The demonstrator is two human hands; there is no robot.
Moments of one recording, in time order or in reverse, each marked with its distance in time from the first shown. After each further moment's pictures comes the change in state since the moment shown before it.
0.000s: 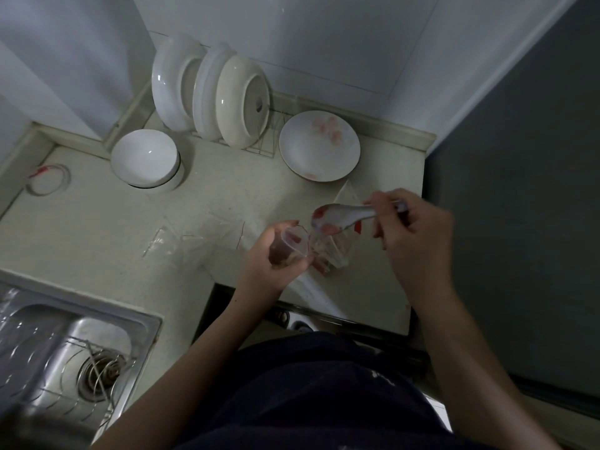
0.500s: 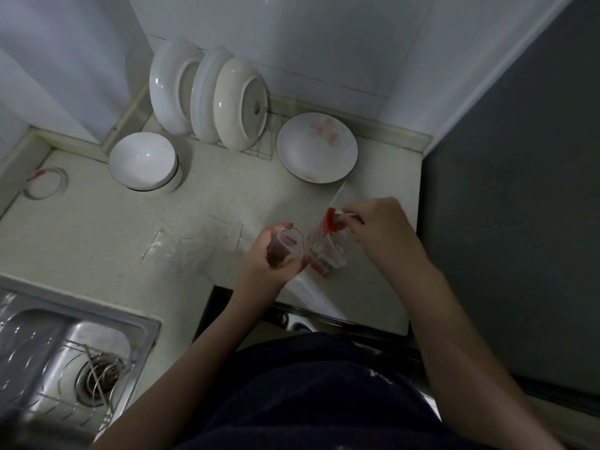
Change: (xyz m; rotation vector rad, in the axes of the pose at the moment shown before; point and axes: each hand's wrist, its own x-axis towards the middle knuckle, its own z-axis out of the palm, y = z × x) left_hand 0.003 -0.009 -0.002 0.036 0.021 -0.108; right_hand 0.028 0.009 0.021 -0.597 -0.483 -0.031
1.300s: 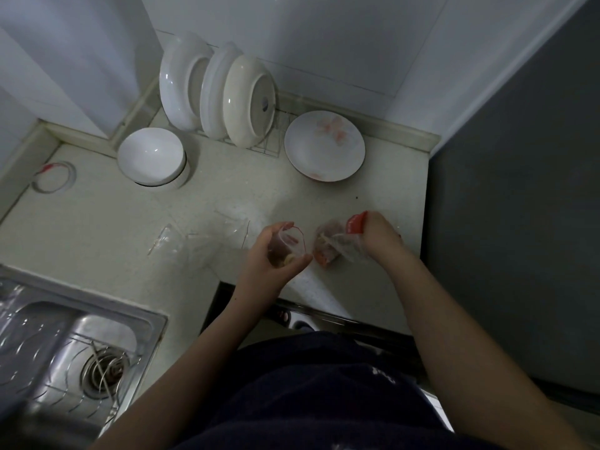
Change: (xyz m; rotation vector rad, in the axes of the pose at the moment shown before) left_hand -0.005 -0.002 -0.009 -0.033 0.018 0.009; right_hand 0.039 0.049 0.068 0.096 -0.351 0.402
